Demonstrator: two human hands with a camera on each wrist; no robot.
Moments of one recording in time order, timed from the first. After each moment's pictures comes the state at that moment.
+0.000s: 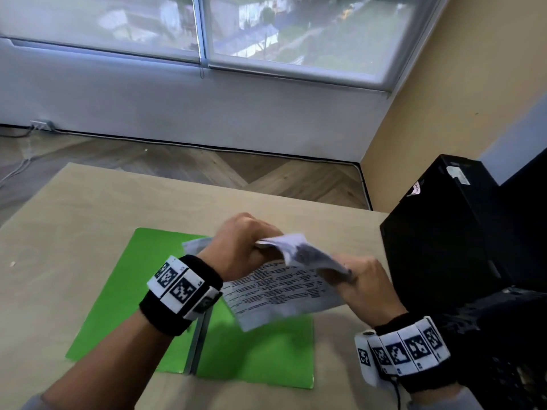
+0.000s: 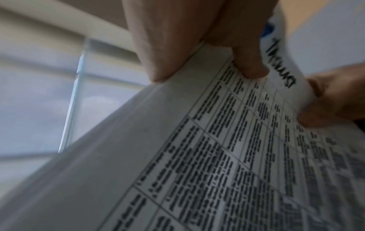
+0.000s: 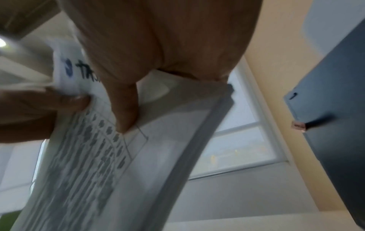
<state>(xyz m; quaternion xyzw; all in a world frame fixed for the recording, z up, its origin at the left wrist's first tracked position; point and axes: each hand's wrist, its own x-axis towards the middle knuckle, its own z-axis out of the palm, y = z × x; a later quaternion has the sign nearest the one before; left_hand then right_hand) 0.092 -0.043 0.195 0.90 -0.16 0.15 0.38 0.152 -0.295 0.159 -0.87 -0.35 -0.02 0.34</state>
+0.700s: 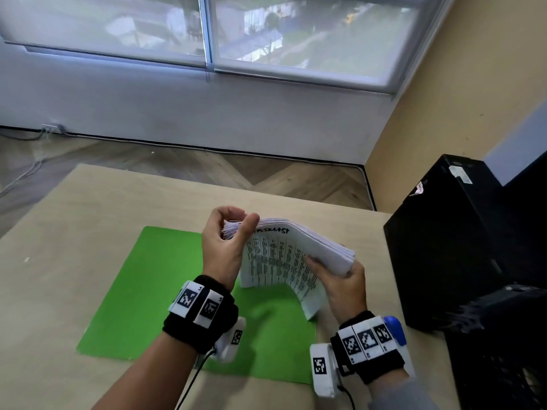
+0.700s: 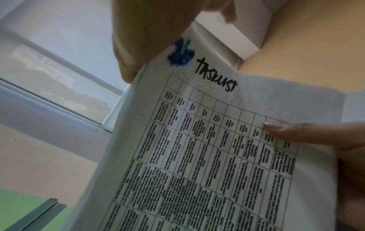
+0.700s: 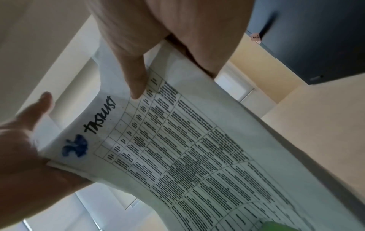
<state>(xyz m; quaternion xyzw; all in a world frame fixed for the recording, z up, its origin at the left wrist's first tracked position) 0.072 -0.057 0.162 0.61 0.19 0.32 0.70 0.119 -0.250 0.141 -0.66 -0.02 0.07 0.75</state>
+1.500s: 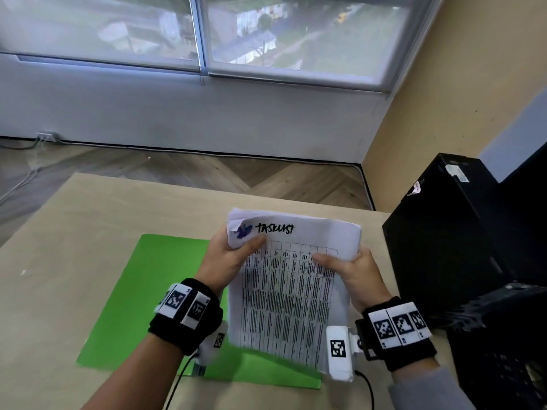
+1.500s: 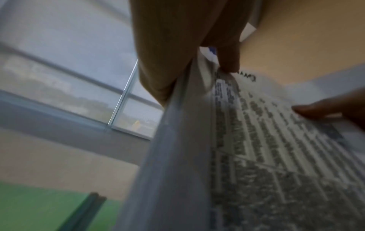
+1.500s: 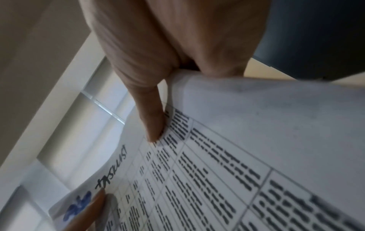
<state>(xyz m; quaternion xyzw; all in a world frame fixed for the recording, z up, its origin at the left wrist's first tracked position) 0.076 -0.039 0.152 0.67 0.12 0.11 0.73 0.153 -0.264 0.158 -0.66 -0.02 0.20 0.72</state>
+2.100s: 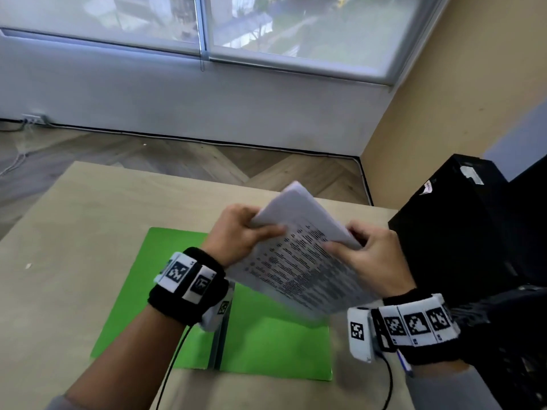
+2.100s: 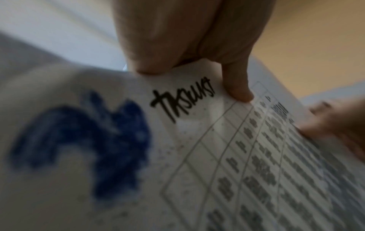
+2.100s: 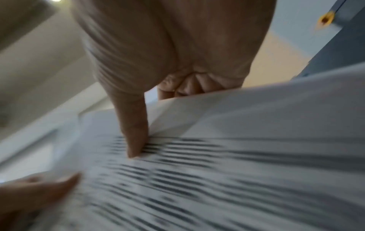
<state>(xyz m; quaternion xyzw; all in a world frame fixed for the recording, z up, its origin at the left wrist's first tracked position) 0.088 -0.002 0.198 0.80 0.04 0.08 0.59 0.149 -0.246 0.213 -0.86 -0.22 0.04 0.45</state>
